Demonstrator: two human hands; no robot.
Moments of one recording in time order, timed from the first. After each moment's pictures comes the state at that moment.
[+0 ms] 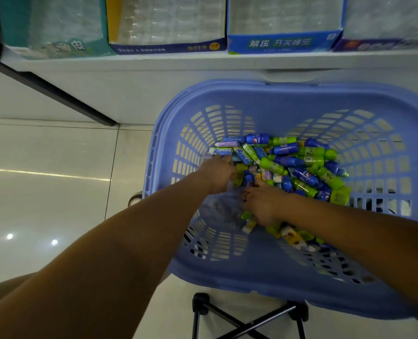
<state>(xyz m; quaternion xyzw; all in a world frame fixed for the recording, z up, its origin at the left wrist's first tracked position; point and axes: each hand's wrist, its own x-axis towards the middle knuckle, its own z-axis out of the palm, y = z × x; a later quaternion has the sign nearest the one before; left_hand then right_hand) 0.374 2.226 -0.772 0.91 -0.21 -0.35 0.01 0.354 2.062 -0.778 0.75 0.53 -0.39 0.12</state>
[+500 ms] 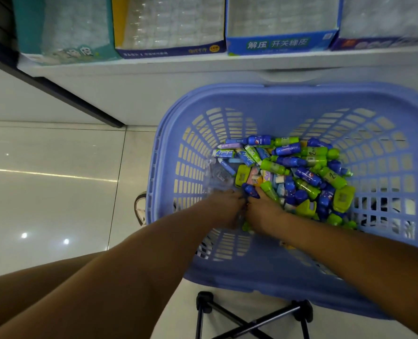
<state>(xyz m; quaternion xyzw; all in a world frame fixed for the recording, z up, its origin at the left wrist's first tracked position) 0.311 2.211 -0.782 0.87 -0.29 -0.41 -0.01 0.315 2.070 -0.786 0.82 0.50 -0.27 0.09</state>
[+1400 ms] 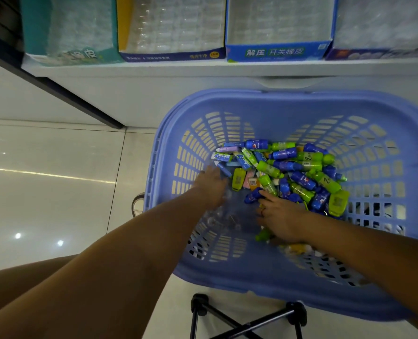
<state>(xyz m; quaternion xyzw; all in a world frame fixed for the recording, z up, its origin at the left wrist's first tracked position) 0.342 2.229 -0.777 0.92 -0.16 -0.36 -0.09 0.332 2.019 -0.777 0.72 0.57 -0.35 0.18</state>
